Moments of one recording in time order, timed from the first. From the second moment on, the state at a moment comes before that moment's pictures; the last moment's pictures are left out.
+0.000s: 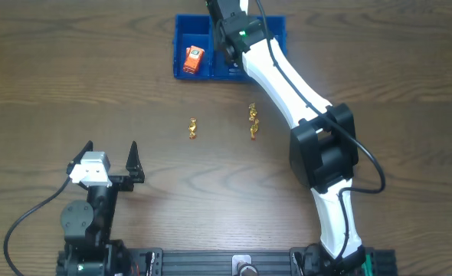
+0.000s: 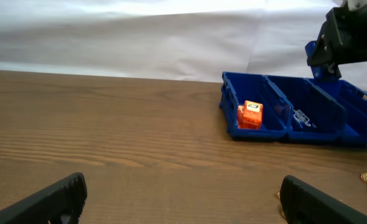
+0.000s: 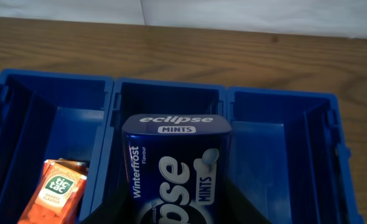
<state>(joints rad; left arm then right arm) 0.00 0.01 0.02 -0.11 0.07 -0.08 0.49 2.25 2.03 -0.63 0.34 0.33</state>
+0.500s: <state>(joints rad) 0.00 0.01 0.02 -0.11 0.07 -0.08 0.49 2.31 2.03 -0.62 0.32 0.33</state>
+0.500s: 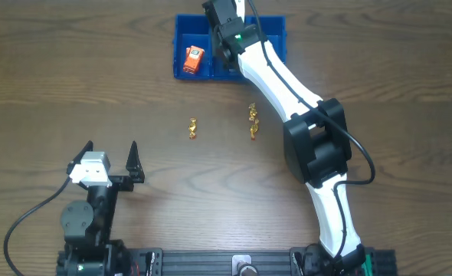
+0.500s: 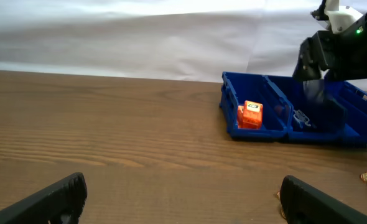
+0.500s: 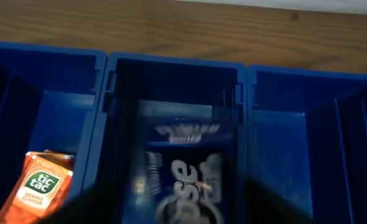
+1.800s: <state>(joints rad) 0.00 0.01 0.02 -0.11 0.07 -0.08 0.78 2.39 2.07 -1.18 0.04 0.57</state>
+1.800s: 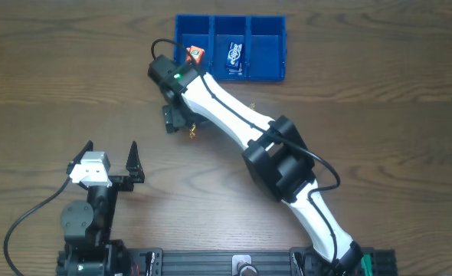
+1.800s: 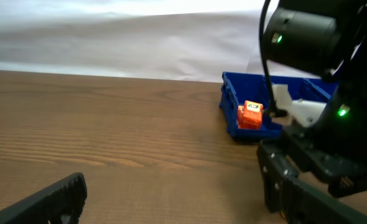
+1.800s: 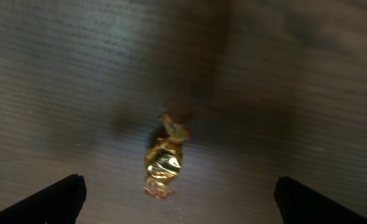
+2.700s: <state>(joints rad) 0.00 0.01 0.02 -0.11 0.07 -0.08 0.80 2.45 2.07 -1.13 0.04 0.75</state>
